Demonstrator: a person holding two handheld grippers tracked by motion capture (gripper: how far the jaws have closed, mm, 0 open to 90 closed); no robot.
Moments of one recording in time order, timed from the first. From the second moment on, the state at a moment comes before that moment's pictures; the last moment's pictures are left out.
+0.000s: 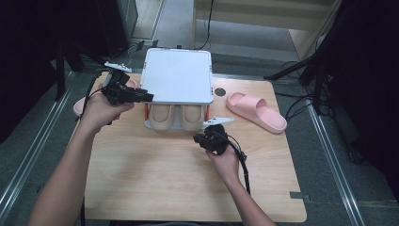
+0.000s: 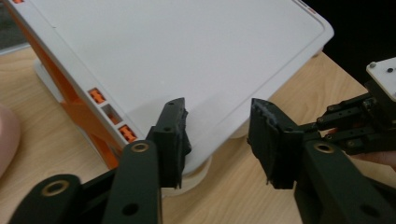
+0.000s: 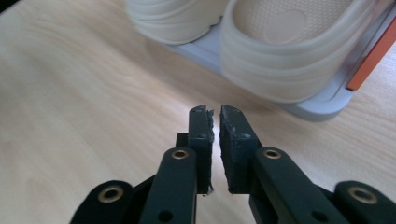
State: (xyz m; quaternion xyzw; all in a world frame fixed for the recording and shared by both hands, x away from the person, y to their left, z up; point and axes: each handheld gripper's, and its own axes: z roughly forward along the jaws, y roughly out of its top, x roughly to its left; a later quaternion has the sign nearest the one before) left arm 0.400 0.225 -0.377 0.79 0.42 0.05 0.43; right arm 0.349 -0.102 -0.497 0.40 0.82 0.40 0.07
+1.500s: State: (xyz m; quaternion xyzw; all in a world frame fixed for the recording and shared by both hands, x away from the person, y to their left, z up) left arm 0.362 0.318 -0.398 0.77 0.48 0.12 0.41; right arm 0.337 -0.161 -0.465 0.38 0.82 0.43 0.05
